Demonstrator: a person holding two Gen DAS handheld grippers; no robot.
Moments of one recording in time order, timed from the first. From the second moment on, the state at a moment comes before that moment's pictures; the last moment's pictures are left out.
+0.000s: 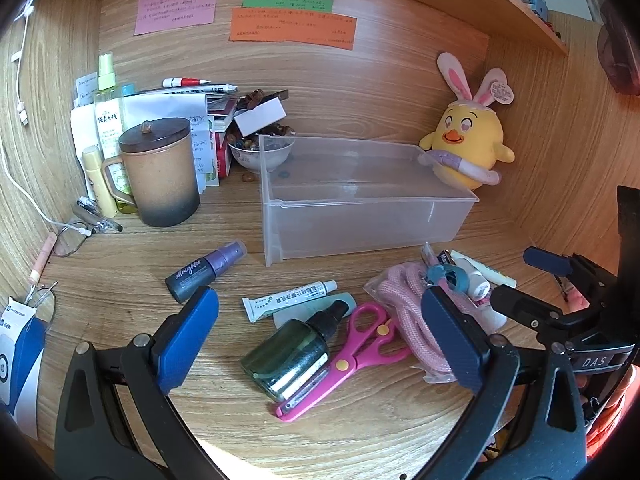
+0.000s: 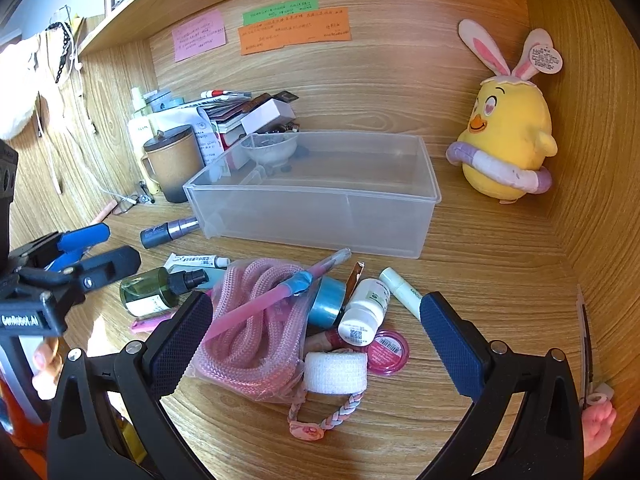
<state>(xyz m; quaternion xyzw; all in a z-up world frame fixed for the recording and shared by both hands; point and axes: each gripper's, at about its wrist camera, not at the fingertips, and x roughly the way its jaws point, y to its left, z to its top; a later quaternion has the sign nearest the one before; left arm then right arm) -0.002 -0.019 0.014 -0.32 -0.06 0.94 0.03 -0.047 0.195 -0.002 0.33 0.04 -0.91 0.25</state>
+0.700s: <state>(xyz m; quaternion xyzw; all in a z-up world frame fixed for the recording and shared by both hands) -0.087 -0.103 -0.028 -0.44 -0.01 0.90 -0.02 -0.122 0.243 -0.028 0.40 0.04 -0.90 0.20</state>
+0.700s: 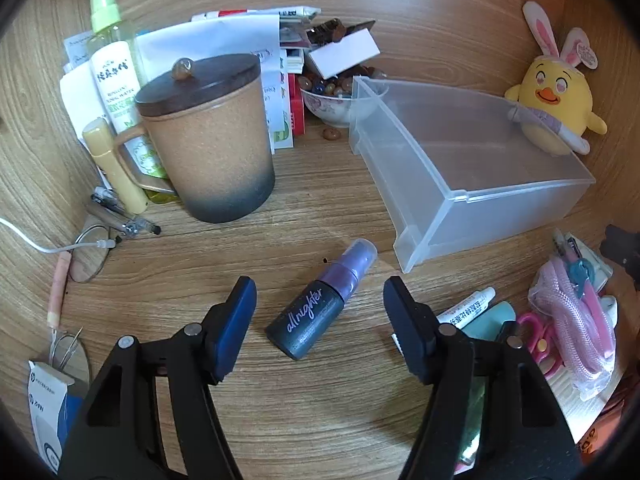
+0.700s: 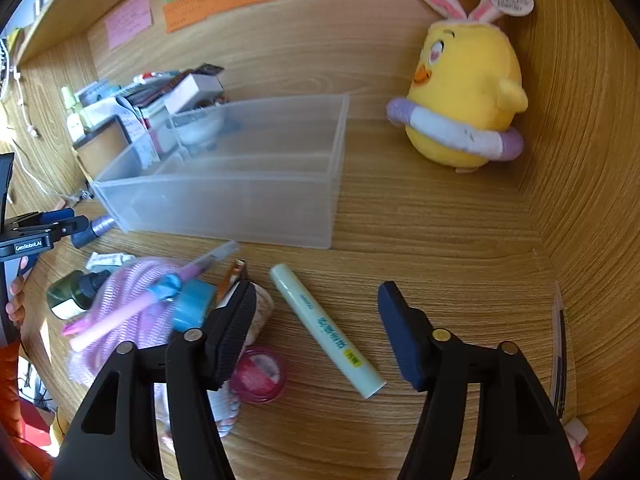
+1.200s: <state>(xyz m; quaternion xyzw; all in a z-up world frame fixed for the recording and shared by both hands) -0.104 -0.105 -0.048 -0.47 -0.02 0.88 0.02 -0.138 0.234 -0.051 0.45 0.04 -0.87 0.22</state>
